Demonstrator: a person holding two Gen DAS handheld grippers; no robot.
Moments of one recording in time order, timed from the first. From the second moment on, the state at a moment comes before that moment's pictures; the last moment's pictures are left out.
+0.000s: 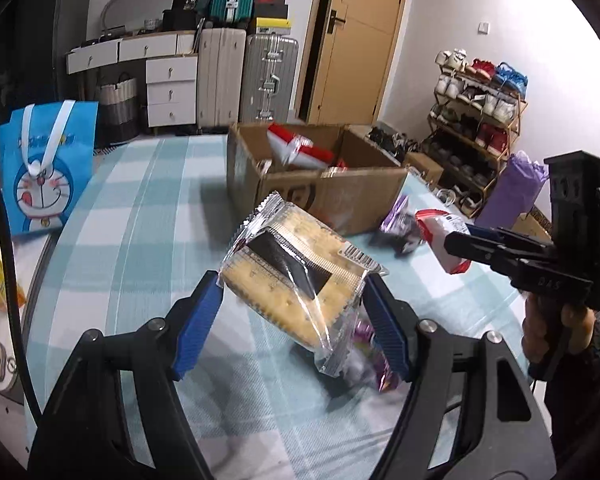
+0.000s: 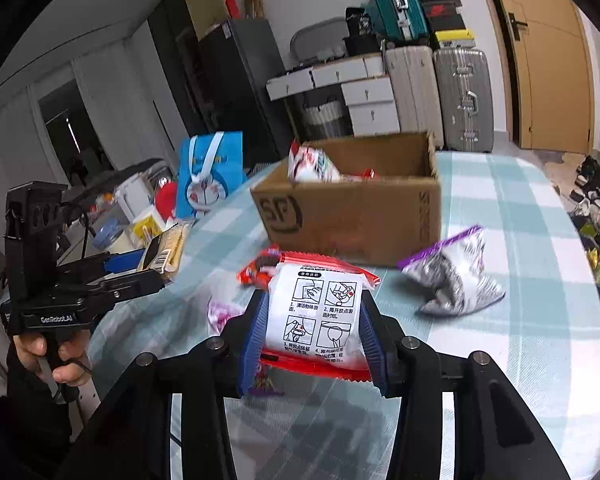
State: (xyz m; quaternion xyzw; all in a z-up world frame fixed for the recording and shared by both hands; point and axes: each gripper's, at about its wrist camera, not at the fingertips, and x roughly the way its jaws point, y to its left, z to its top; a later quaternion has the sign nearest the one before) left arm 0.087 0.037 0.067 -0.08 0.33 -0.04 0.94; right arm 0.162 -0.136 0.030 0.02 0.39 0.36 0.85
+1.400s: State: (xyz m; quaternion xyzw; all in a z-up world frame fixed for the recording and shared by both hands) left arm 0.280 0.029 0.071 -0.06 0.34 -0.04 0.94; right arm 0.308 -0.088 0.029 0.05 0.38 0.33 0.86
